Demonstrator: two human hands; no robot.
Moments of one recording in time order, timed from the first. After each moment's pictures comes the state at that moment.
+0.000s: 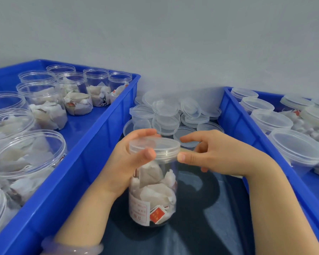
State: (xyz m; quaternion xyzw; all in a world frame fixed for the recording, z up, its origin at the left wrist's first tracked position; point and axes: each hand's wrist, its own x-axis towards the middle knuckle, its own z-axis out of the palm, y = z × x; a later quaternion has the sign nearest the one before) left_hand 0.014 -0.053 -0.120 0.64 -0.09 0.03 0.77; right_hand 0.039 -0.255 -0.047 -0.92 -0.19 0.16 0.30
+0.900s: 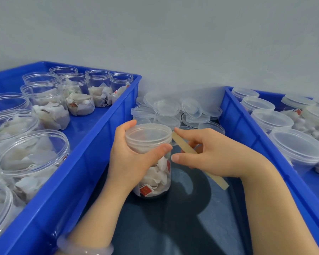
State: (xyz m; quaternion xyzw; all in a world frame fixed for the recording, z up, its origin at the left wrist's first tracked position) left_hand 0.018 -0.068 -0.128 0.72 0.04 0.23 0.65; right_hand 0.038 -0.244 -0.052 -0.92 -0.23 0.13 0.28
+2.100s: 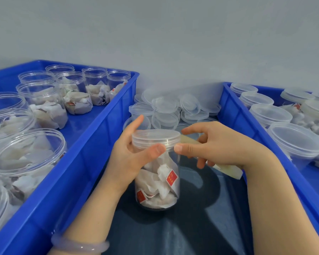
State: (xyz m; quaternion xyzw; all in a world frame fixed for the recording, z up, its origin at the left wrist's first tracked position) left_hand 0.014 -0.063 -0.124 0.69 -0.06 0.11 0.72; right_hand 0.042 -0.255 -0.048 -0.92 -0.15 0.15 0.33
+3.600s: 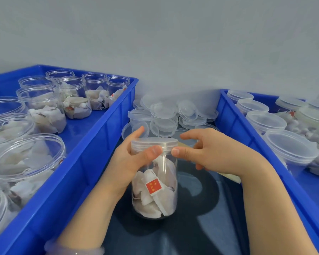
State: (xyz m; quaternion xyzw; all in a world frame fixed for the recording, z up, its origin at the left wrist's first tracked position) left_hand 0.016 -0.060 -0.122 0.67 -0.02 0.04 0.74; right_hand 0.038 -0.248 -0.047 -0.94 -0.15 0.11 0.29
